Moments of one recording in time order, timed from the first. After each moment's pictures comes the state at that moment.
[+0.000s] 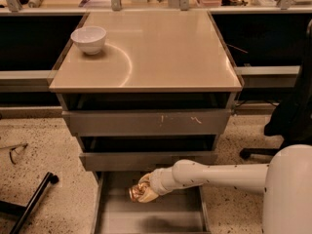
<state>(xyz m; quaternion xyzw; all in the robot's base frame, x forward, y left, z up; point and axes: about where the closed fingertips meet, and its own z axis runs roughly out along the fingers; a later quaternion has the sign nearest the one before) 0.519 0.052 0.368 -0.68 0.63 0.20 0.33</state>
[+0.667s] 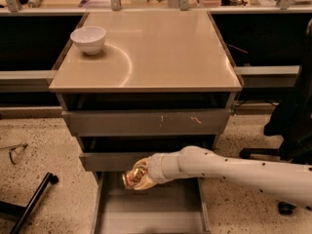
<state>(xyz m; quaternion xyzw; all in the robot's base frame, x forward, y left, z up) 0.508 0.058 0.515 -0.69 0.58 0.16 0.39</state>
